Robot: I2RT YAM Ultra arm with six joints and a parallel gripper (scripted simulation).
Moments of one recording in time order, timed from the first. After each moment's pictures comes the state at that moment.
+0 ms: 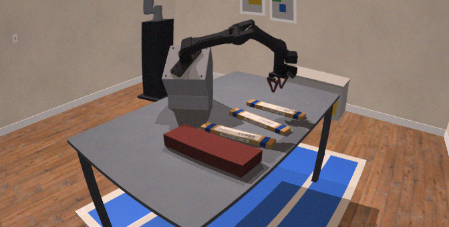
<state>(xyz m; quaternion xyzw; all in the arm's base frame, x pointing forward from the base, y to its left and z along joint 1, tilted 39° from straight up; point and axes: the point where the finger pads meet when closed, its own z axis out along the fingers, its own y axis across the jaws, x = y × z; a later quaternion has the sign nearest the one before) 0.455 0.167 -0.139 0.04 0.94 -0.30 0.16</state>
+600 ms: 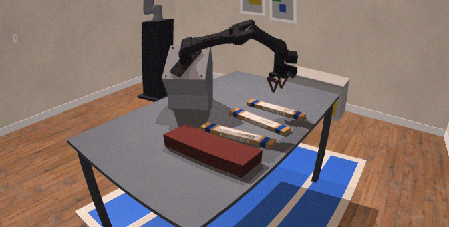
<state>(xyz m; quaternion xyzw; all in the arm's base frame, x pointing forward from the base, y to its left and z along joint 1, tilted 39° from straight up) 0.455 0.167 -0.139 0.05 0.94 -0.30 0.16</state>
